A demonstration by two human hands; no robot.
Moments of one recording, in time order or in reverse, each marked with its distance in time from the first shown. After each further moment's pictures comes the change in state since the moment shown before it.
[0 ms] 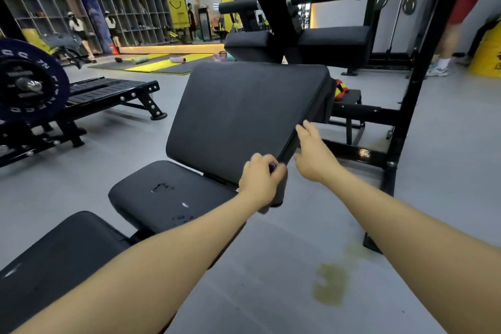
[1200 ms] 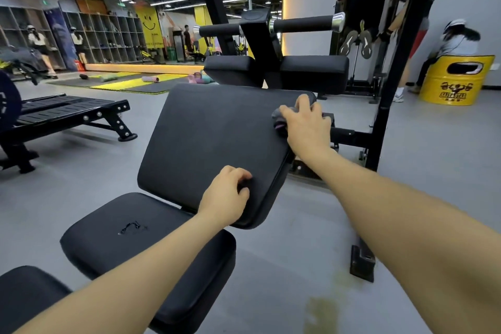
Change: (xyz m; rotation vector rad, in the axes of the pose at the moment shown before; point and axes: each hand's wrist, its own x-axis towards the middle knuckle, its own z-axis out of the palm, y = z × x) left_hand 0.032 -0.024 -0.040 0.073 -0.076 0.079; right_hand 0.086 -0.013 -0.030 -0.591 0.529 -0.033
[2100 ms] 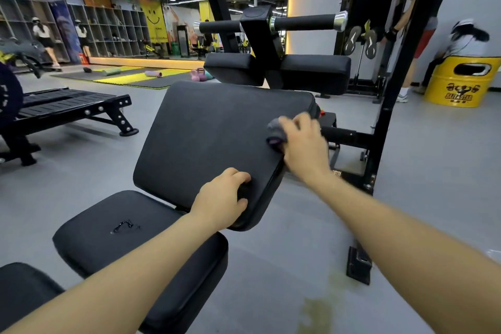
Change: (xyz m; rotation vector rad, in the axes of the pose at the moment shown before) left_hand 0.001 0.004 -0.001 0.312 -0.052 0.131; right_hand -0.020 0.013 0.019 0.261 0.074 -0.070
